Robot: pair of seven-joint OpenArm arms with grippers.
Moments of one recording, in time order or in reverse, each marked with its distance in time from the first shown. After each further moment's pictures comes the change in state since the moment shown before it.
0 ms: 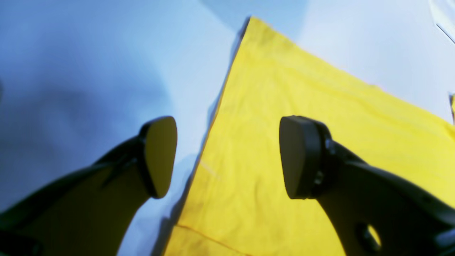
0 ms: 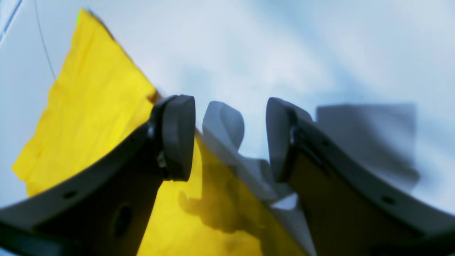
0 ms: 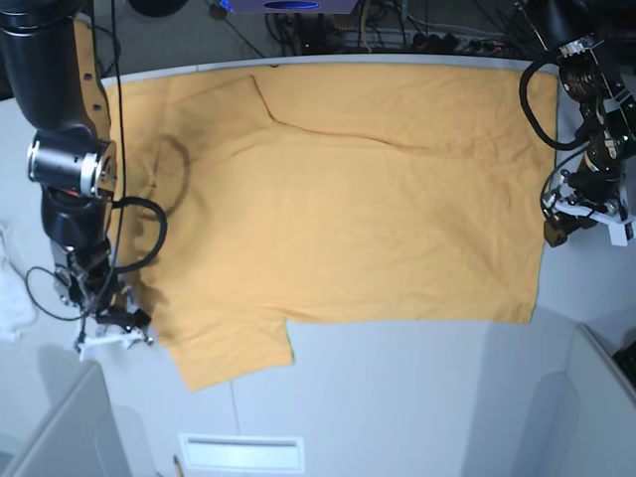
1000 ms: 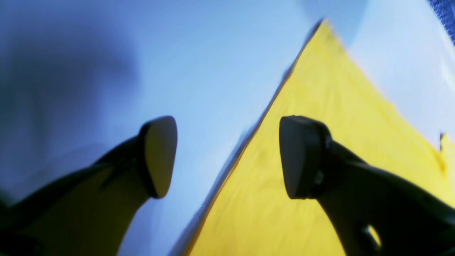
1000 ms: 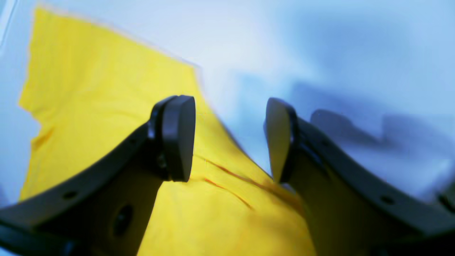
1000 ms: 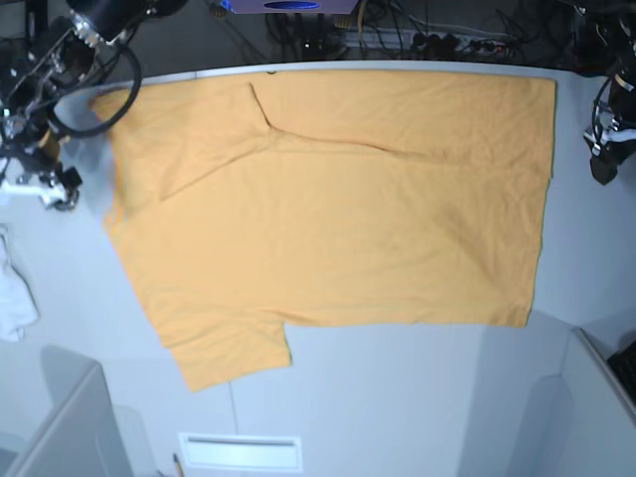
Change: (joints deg) left arm 16.2 4.2 -17.9 9.9 -15.0 0.4 -0.1; right arm -48.9 -11.9 38.9 88.4 0.0 -9.9 -46.0
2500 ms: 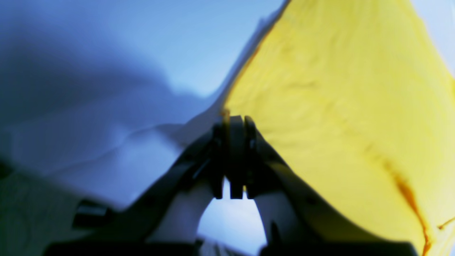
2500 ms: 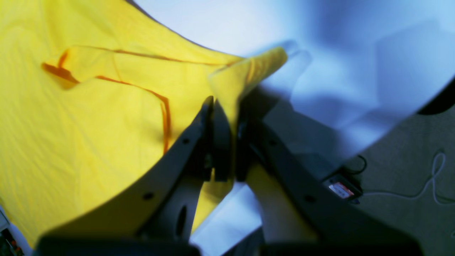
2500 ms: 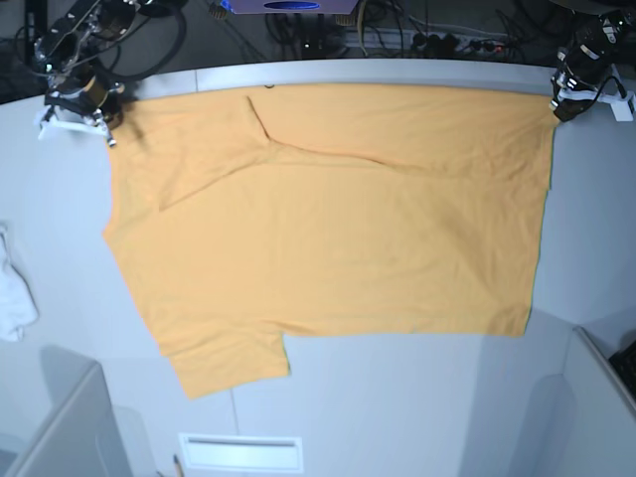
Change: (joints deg) left arm 9.1 4.0 6.0 -4.6 -0.2 -0.6 0.2; right arm -11.4 -10.0 3.3 -3.2 0.6 -0.4 2.8
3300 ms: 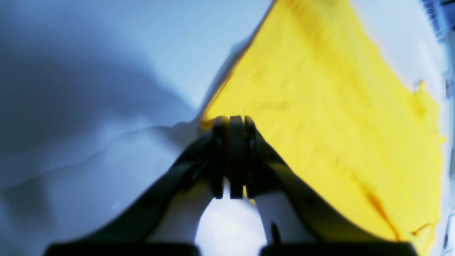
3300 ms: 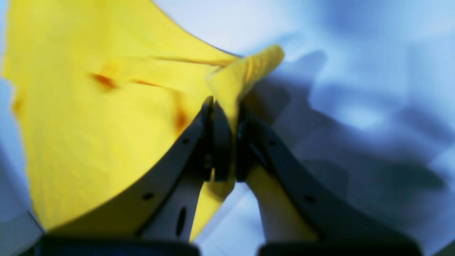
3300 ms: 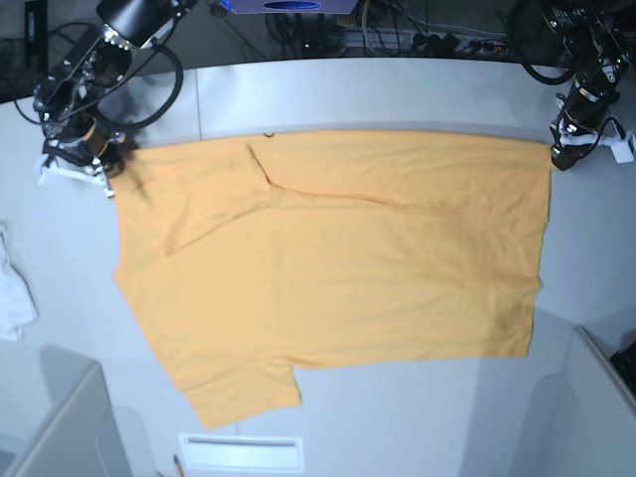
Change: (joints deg) left arm -11.4 0.1 1.1 -3.1 0.3 0.3 -0.2; right arm 10.2 2.3 -3.9 -5.3 -0.6 -4.7 0.6
